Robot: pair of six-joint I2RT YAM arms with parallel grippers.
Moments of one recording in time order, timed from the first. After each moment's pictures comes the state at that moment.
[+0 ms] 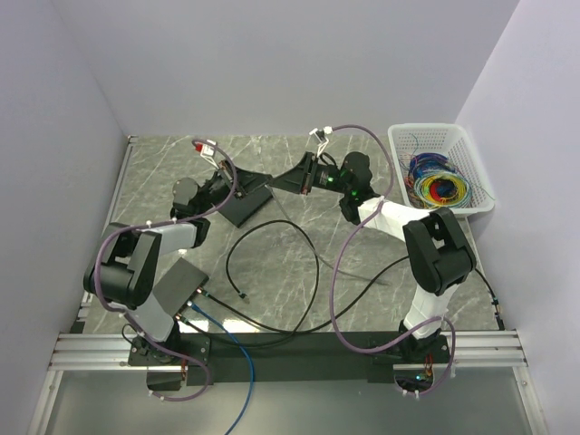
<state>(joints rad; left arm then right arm) -0.28 1.65 0.74 1.24 0.72 -1.25 0.46 1.78 1.07 0.91 -0.88 0.98</state>
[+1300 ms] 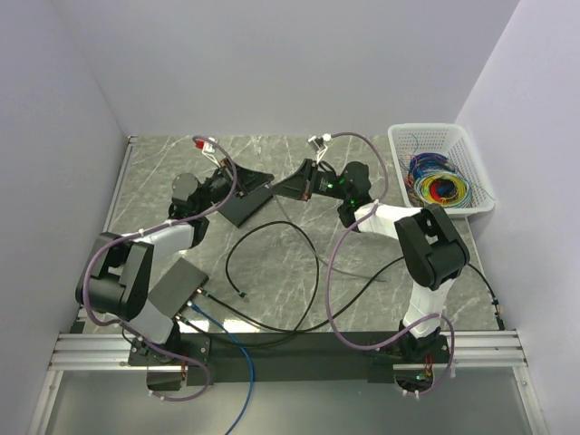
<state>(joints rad) -0.29 1.57 0.75 1.11 0.71 -1.16 0.47 1.84 1.02 1.11 -0.92 1.10</state>
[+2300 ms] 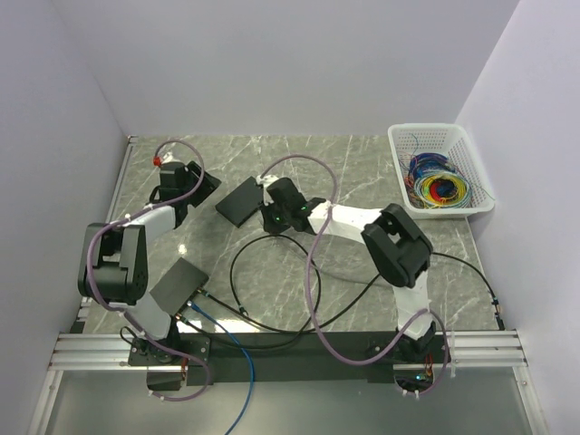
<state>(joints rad) -0.06 1.65 0.89 0.24 0.12 -0.79 0.78 1.98 1.32 -0.11 -0.08 0.23</state>
